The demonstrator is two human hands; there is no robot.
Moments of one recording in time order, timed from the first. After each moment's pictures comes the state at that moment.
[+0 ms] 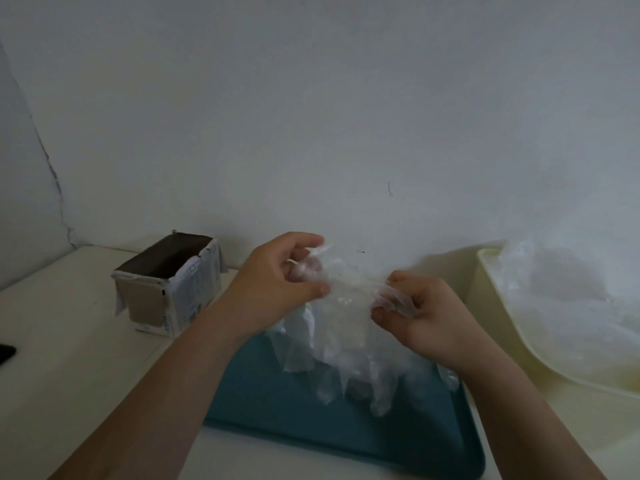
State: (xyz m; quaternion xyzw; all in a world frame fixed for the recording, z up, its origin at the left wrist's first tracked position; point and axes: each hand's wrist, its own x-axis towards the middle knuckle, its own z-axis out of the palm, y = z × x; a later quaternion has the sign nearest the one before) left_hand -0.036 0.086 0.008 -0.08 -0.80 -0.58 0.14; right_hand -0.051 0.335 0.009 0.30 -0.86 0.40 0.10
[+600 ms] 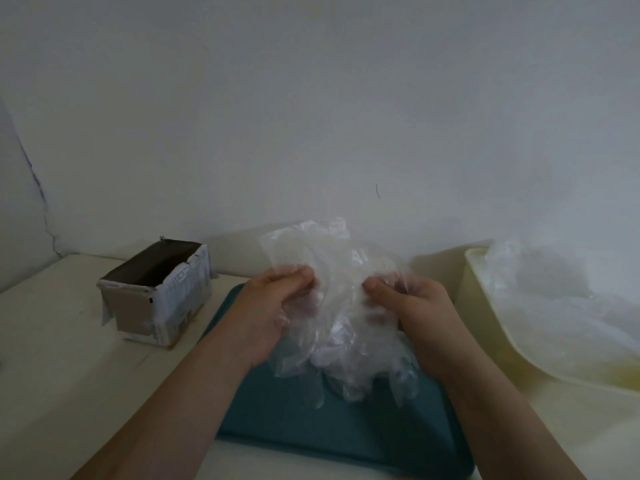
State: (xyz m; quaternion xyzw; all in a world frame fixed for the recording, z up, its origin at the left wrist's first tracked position) left_hand -0.051 0.108 -0.021 0.04 -0.53 -0.85 0.00; right_hand -0.058 0.325 -0.004 0.07 -0.67 0.74 -0.01
